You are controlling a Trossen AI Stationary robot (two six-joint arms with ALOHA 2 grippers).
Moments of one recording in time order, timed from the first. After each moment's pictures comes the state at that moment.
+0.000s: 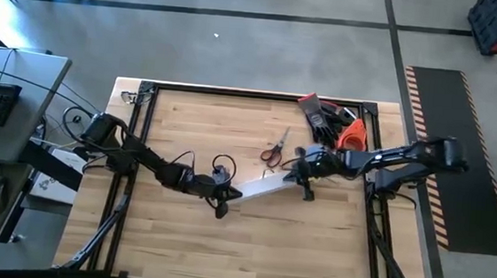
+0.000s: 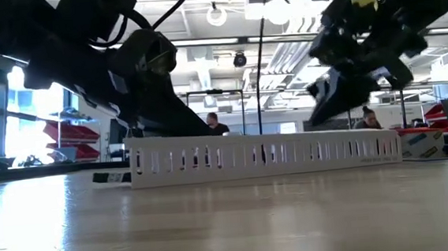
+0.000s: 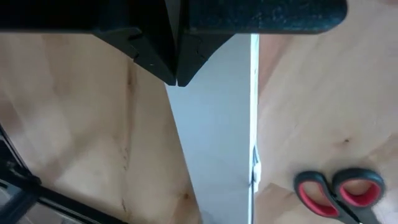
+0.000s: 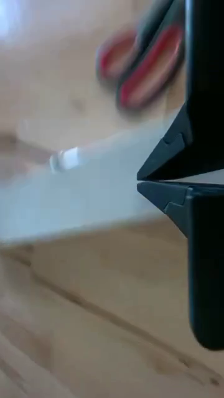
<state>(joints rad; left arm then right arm) -0.28 1.79 0.58 0.60 -0.28 -0.52 -0.10 1.34 0.48 0.14 -0.19 -0.20</state>
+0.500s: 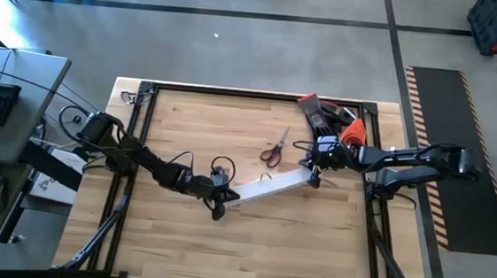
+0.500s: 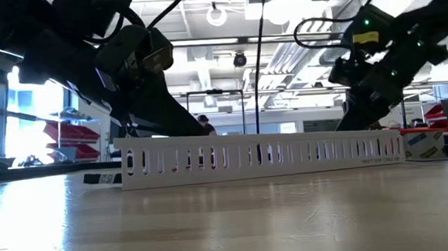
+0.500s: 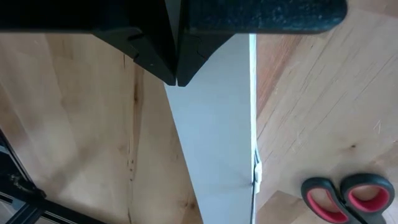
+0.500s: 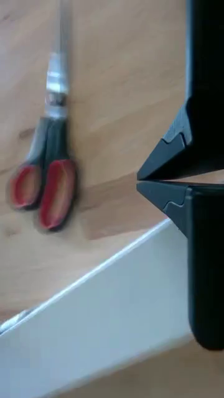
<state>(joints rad) -0.29 1.75 0.58 0.55 -0.26 -0.50 -0.27 1.21 0.32 0.06 -0.06 0.01</state>
